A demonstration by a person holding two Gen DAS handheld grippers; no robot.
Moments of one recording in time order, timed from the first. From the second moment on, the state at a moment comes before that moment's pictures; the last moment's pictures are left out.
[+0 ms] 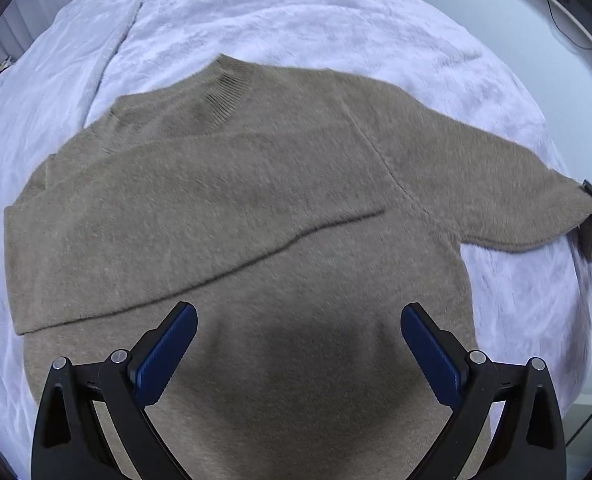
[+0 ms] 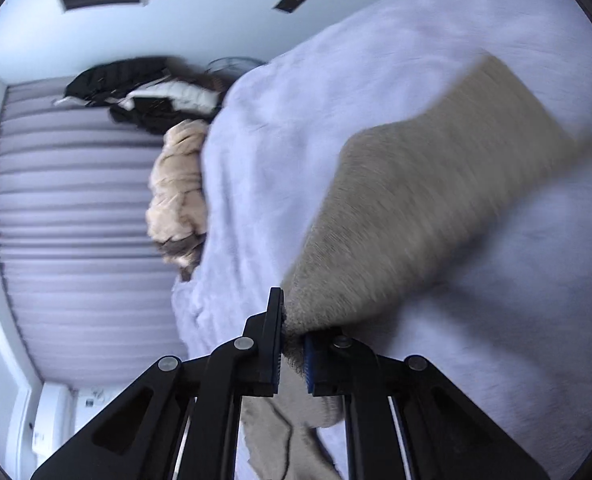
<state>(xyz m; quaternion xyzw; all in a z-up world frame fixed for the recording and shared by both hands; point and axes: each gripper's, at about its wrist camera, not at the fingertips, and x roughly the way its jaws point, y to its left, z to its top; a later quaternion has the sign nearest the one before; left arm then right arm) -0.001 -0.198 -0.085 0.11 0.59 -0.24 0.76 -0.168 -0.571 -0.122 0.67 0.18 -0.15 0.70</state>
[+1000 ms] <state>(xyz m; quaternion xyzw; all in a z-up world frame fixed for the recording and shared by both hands) 0.096 0.030 -0.116 -0.08 0.58 -0.13 0.80 0.112 -0.281 -0.143 0.43 0.50 0.03 0.75</state>
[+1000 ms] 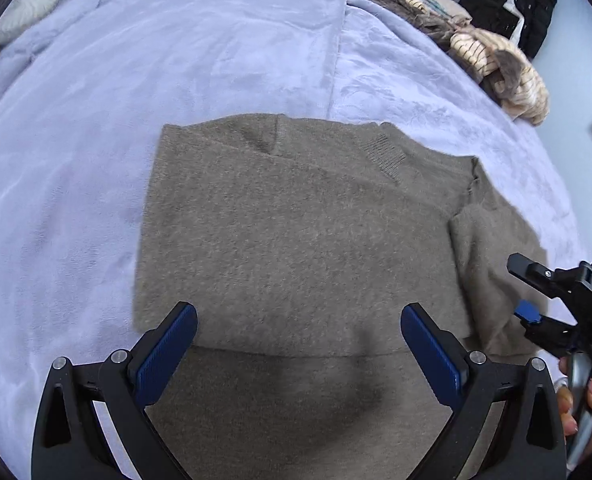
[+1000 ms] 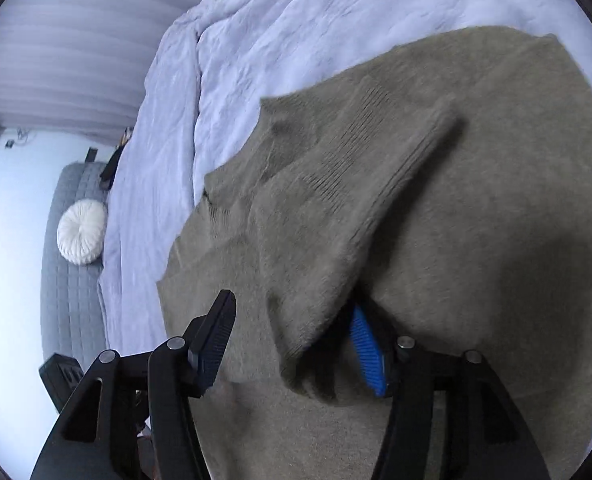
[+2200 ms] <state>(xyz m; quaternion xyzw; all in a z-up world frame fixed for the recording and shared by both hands) 0.133 0.033 -0.137 -0.20 0.61 -0.22 0.74 -0.019 -0.325 -0.173 0.54 0.46 -0.04 0.70</state>
